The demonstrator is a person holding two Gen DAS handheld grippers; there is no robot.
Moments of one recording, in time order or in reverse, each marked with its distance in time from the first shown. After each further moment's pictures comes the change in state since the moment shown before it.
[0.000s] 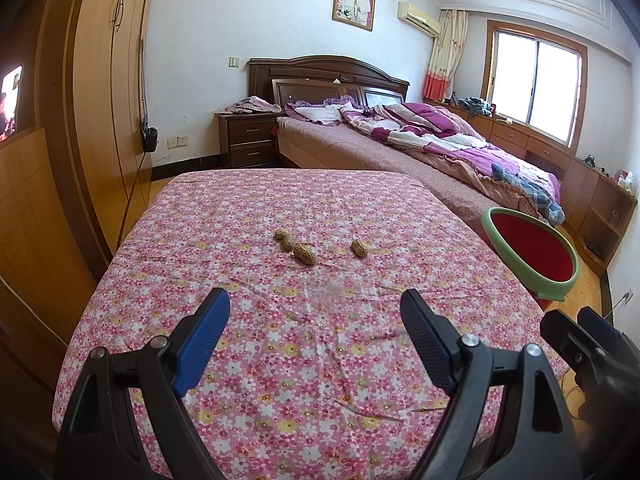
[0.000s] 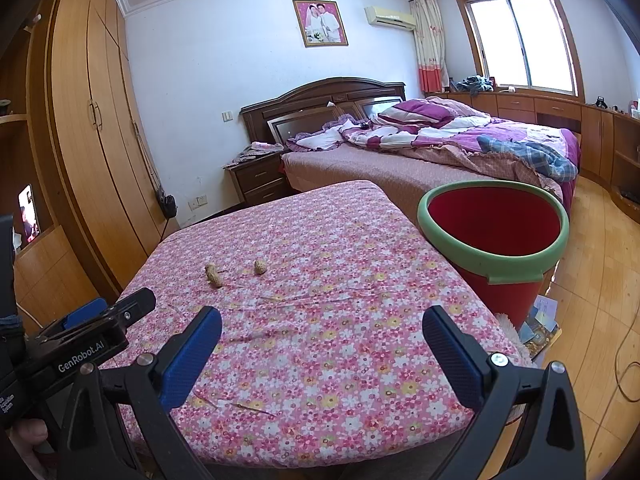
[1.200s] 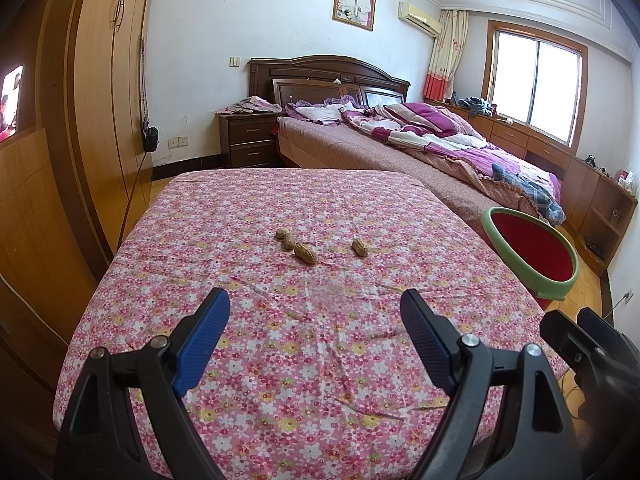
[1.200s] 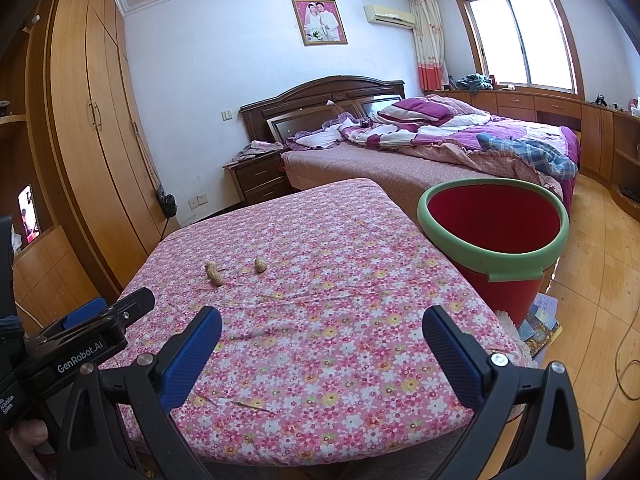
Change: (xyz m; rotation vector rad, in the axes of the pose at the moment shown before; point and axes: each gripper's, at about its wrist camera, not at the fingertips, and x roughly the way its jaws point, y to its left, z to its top) left arm 0.000 0.000 0.000 0.000 0.001 0.000; right arm 0.000 0.001 -0.002 0.002 0.003 0.001
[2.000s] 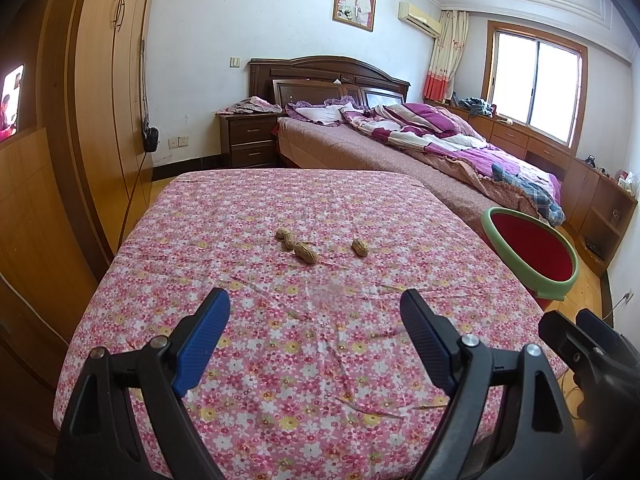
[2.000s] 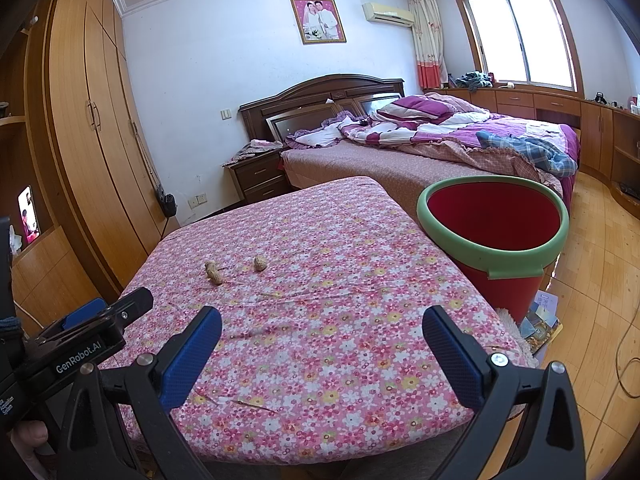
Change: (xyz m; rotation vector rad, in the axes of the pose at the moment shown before) left arm -0.001 0.000 0.000 0.001 0.000 0.000; right arm 0.000 -0.001 -0.002 0.005 0.006 0.001
